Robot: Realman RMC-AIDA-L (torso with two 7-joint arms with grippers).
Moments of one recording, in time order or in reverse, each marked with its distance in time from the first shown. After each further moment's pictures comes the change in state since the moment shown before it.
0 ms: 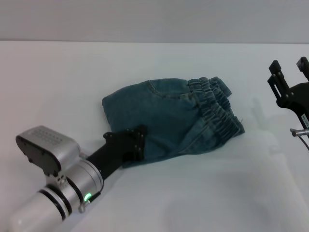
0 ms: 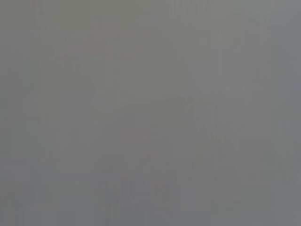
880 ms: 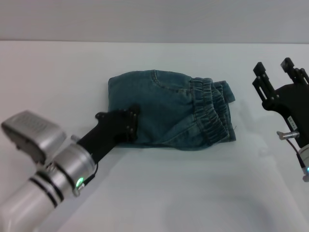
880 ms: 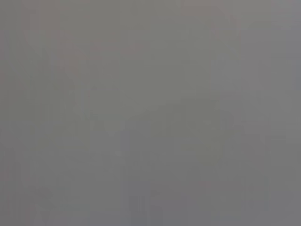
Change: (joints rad) left arm -0.045 0.007 -0.039 0.058 0.005 0.111 -0.017; right arm 0.006 0.003 -0.057 -0.017 0.006 -0.003 0.002
